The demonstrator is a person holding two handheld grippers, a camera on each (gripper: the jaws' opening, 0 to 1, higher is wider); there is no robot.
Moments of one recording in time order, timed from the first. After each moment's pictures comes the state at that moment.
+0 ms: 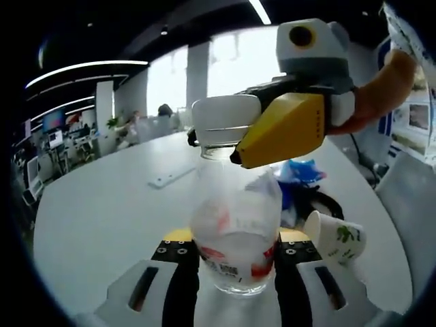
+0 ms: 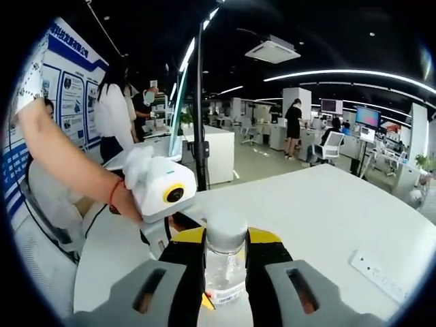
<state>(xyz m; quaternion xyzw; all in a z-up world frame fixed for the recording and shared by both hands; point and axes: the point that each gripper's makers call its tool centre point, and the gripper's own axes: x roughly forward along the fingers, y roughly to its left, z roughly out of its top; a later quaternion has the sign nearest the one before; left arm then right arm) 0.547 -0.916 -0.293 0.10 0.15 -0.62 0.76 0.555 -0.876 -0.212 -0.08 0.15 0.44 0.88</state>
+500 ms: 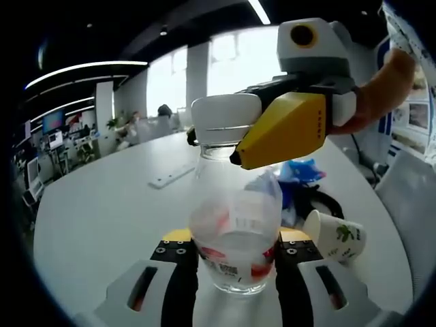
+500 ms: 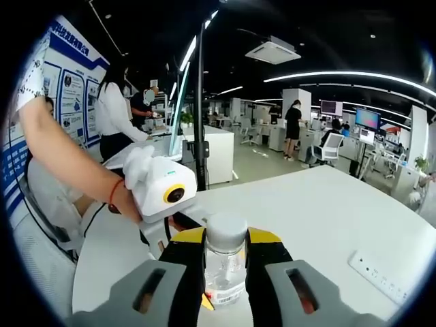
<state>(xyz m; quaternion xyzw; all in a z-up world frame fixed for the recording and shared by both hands) 0.544 -0.917 -0.292 0.10 0.15 -0.62 0.76 0.553 -0.876 -0.213 -0.08 0.15 0.44 0.88</state>
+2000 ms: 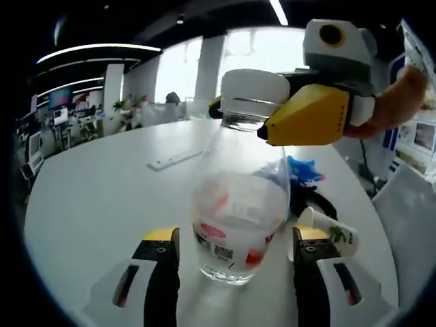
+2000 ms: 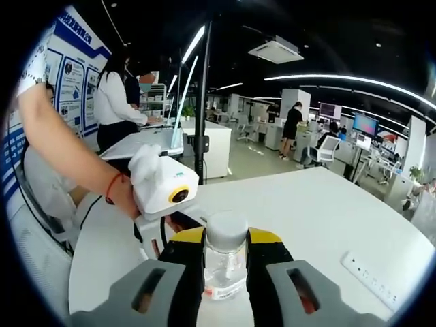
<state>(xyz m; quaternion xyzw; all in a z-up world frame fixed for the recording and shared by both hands) 0.535 -0.909 -0.309 0.06 0.20 -0.60 0.77 0.541 -0.876 -0.215 -0.12 0.15 0.42 0.89</state>
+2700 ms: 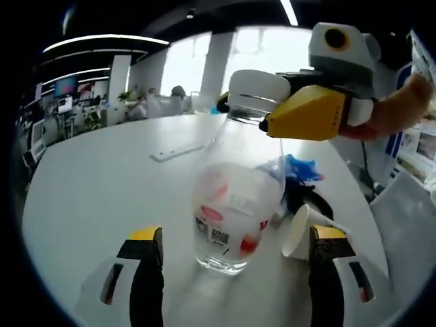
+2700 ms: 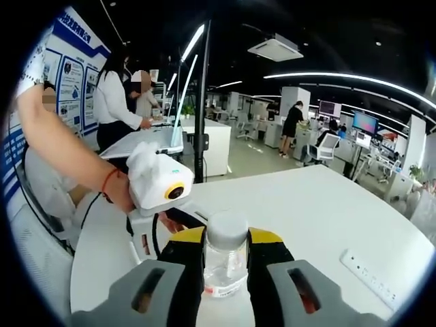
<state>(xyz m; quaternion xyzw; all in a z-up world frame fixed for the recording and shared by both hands) 0.528 -0.902 -0.312 0.05 0.23 -0.59 0.77 0.540 -0.880 -0.216 -0.12 0.15 0.42 0.89</state>
